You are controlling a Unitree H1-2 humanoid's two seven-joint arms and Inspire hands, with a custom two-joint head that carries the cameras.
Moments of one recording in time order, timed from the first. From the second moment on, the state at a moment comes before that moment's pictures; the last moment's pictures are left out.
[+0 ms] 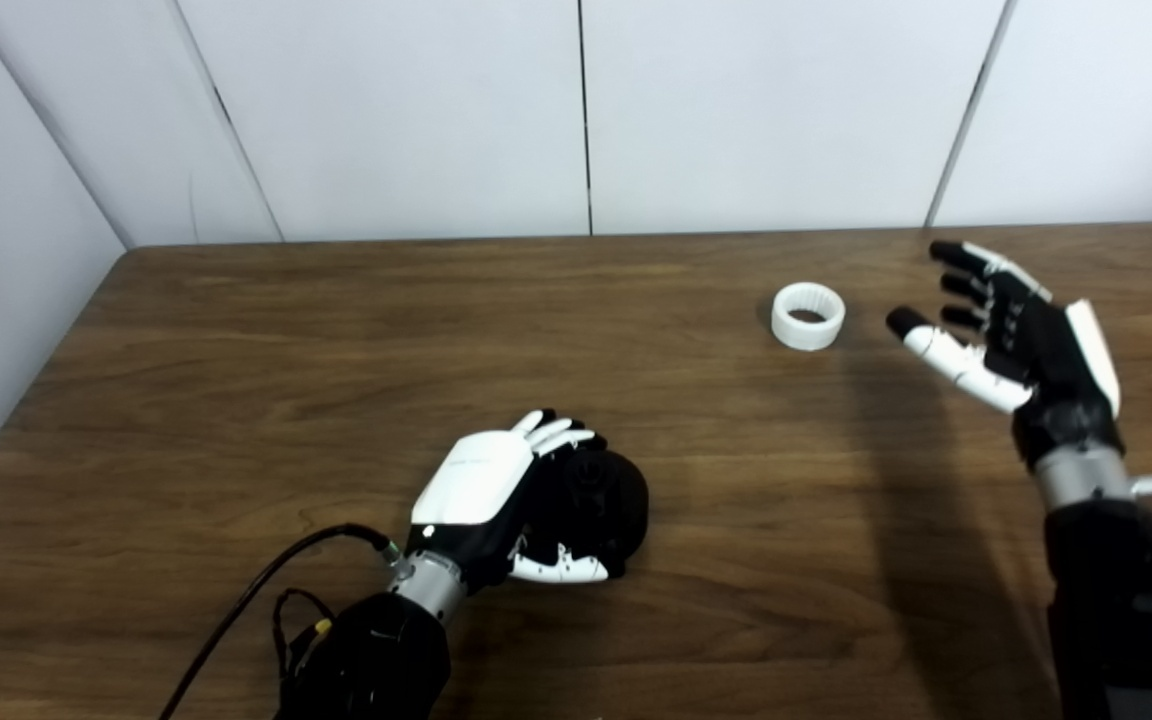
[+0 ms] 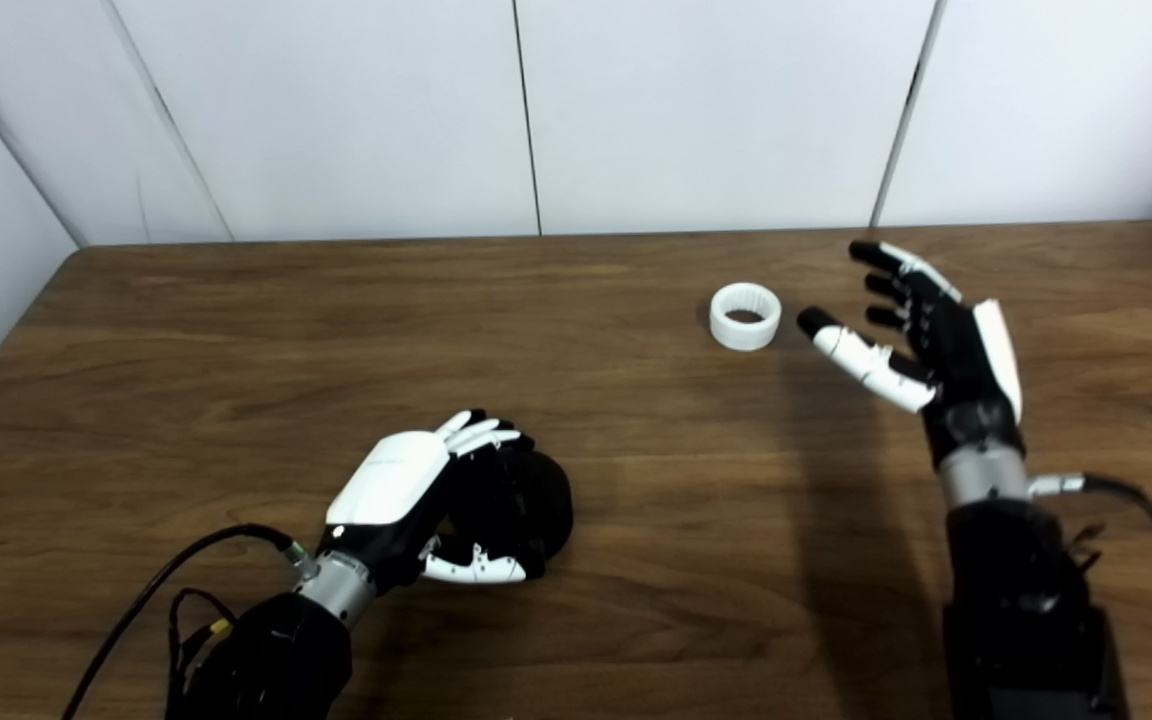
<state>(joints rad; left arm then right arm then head) -0.05 0.24 -0.41 -0.34 0.88 0.26 -0.28 -0.23 -0.25 -0.07 -0.33 -0.16 0.40 -0.03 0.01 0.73</state>
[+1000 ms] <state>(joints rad) -0.04 0.23 -0.40 -0.33 0.89 0.24 -0.27 -0.58 -0.39 0.25 0.29 -0.49 0.33 0.10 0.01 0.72</state>
